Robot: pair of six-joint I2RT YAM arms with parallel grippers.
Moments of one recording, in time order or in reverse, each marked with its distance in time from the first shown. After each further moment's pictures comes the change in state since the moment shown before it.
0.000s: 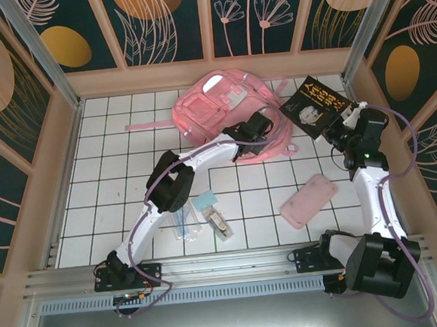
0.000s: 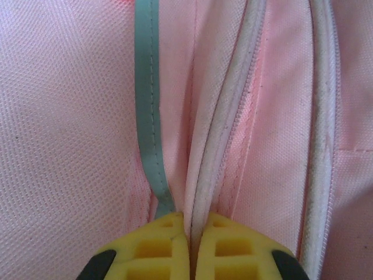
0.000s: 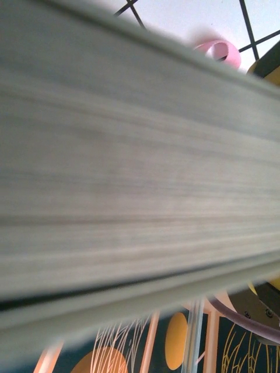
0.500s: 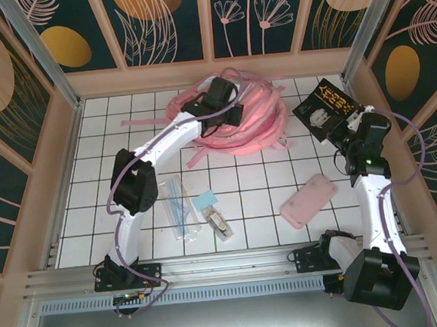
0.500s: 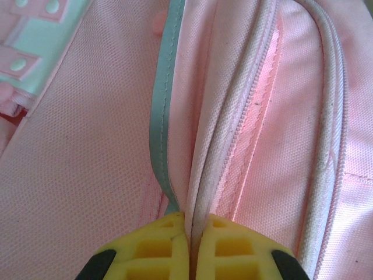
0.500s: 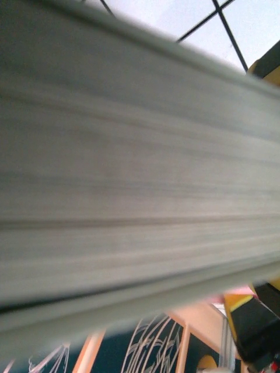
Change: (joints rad) left arm 0.178 -0.308 -0.081 -0.051 0.347 -0.193; right arm 0.000 -0.079 -0.017 -0.061 0.153 -0.041
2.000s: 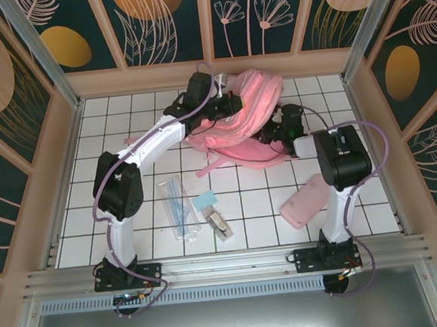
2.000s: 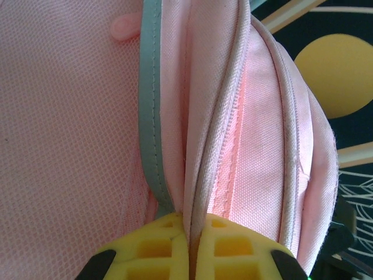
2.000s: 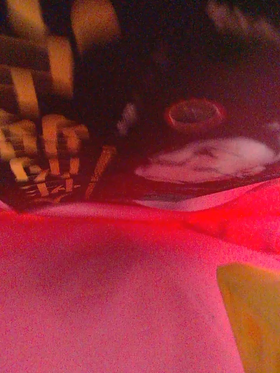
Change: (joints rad) left arm 0.068 -0.135 -0.221 0.344 0.350 -0.446; right arm 0.431 0.964 0.185 0.794 -0.204 0.465
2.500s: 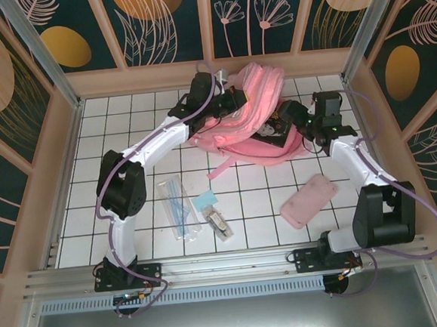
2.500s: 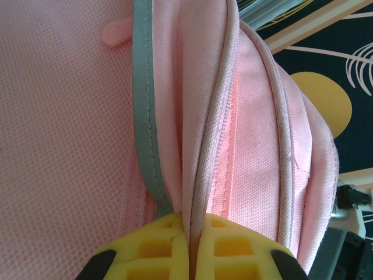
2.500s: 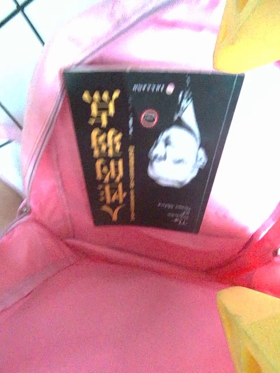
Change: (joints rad) left arm -0.012 0.037 0.000 0.141 -0.028 -0.134; right arm -0.138 -0.549 0.018 -0.780 0.315 -0.447
